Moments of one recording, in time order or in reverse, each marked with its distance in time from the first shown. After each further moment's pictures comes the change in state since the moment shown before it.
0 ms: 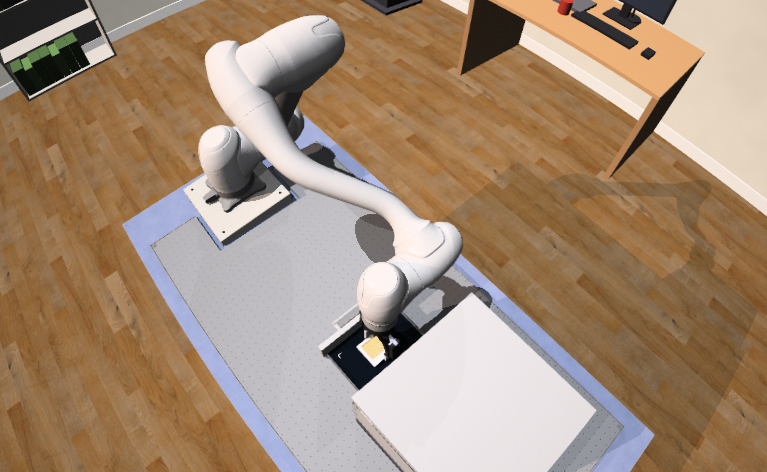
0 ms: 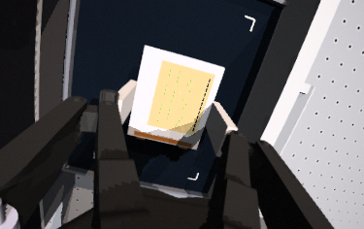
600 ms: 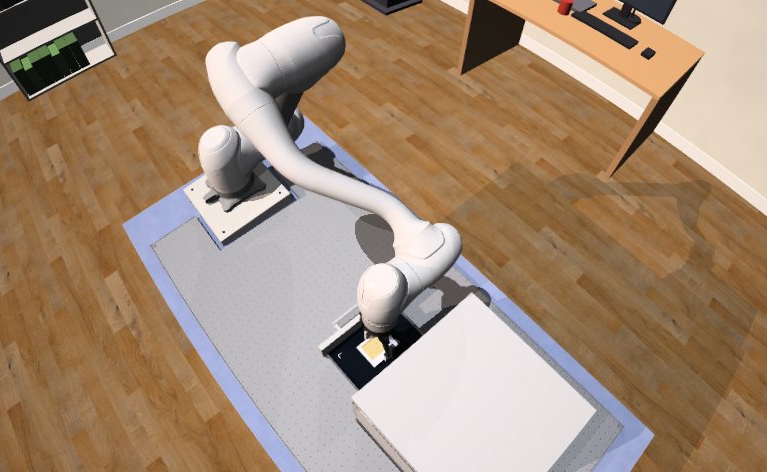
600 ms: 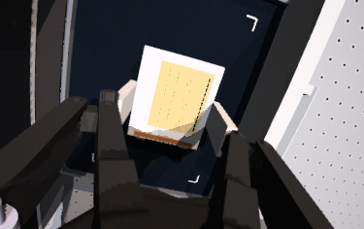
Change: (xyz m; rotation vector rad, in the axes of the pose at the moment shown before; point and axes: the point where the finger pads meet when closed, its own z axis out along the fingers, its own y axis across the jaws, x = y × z) arm 0.000 0.000 0.005 0.000 0.000 0.000
